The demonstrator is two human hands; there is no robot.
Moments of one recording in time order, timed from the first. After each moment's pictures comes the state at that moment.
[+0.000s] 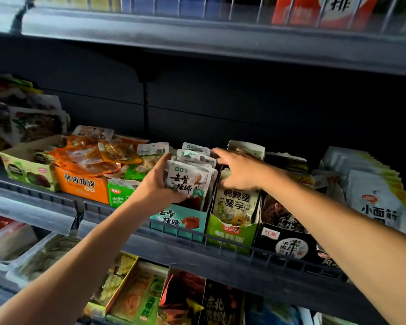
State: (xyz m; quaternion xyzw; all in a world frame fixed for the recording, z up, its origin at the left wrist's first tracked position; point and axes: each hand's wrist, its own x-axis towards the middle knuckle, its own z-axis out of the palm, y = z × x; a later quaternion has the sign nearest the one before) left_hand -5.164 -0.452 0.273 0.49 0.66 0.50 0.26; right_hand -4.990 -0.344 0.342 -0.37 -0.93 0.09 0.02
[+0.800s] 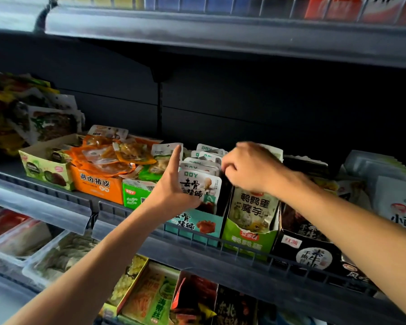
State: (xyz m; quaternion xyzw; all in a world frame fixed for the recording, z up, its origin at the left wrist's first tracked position) left_hand -5.162 -0.462 0.275 0.52 0.63 0.51 0.27; right_hand -5.010 -0.348 0.344 -0.26 -0.95 -0.10 0.12
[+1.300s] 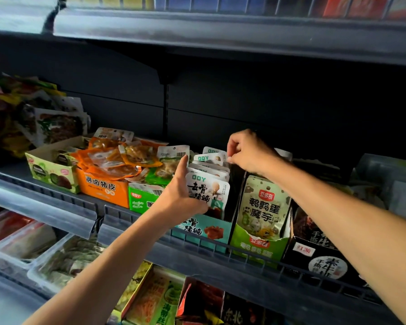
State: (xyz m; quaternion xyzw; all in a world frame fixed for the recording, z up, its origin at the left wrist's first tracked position) left_hand -5.168 -0.457 0.270 0.51 0.62 0.51 0.30; right_hand -5.043 -0.312 0.348 -0.40 -0.89 0.06 0.21
